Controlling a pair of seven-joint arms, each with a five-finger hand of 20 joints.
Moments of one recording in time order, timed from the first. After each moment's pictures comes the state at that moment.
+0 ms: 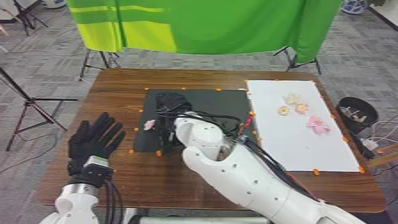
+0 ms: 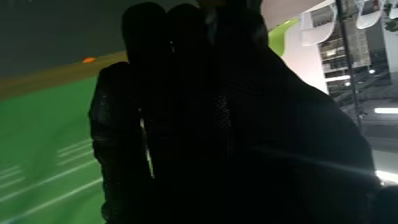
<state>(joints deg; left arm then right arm) 122.5 -56.3 -85.8 -119.6 12.5 15.2 24.5 -59.4 -82.1 34.9 -83.1 -131.6 -5.5 27.0</state>
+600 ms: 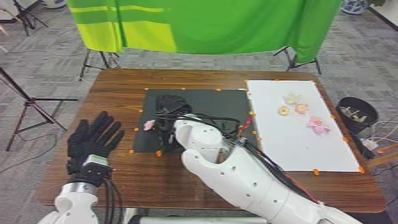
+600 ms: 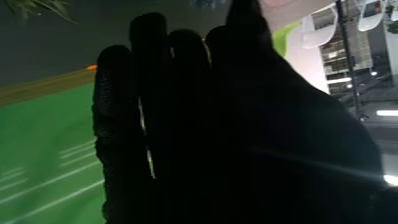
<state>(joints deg) 122.1 -56.3 -86.0 -119.4 12.3 15.2 24.6 -60.0 -82.1 34.8 -83.4 -131.9 -5.7 27.7</state>
